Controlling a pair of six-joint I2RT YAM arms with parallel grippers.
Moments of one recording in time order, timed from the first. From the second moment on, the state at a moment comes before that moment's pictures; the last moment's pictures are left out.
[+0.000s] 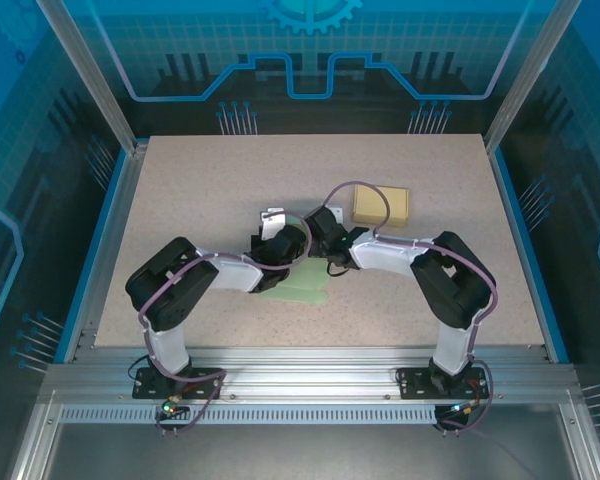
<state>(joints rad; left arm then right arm) -0.70 1.84 0.82 0.32 -0.86 -0.43 0.74 1.84 1.11 -0.24 0.32 0.68</state>
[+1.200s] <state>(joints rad) -0.69 1.22 0.72 -0.09 -0.52 -0.60 0.67 1.97 1.47 -0.84 0.15 0.57</state>
